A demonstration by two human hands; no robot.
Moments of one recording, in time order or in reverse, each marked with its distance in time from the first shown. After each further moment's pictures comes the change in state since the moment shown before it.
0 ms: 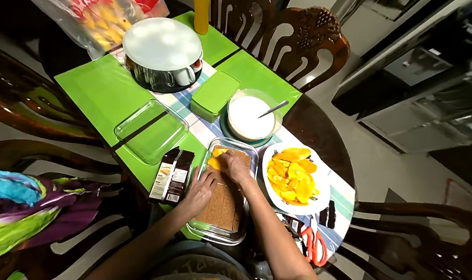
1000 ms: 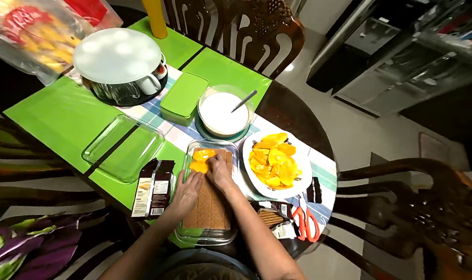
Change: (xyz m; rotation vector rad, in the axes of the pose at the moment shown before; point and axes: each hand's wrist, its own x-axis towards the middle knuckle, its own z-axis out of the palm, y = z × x) left_hand 0.014 -0.010 0.015 0.102 0.092 0.075; right_hand -0.021 0.010 0.029 0.223 0.238 0.149
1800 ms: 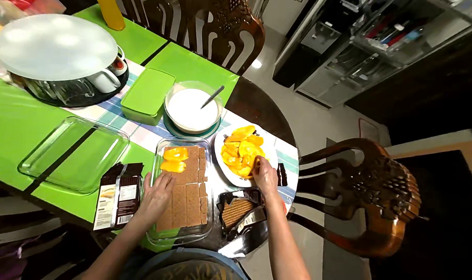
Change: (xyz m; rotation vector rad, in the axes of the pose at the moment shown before) left_hand -0.007 -0.006 0.005 0.001 0.114 0.054; right_hand -0.127 0.159 -0.114 -0.279 0.463 0.396
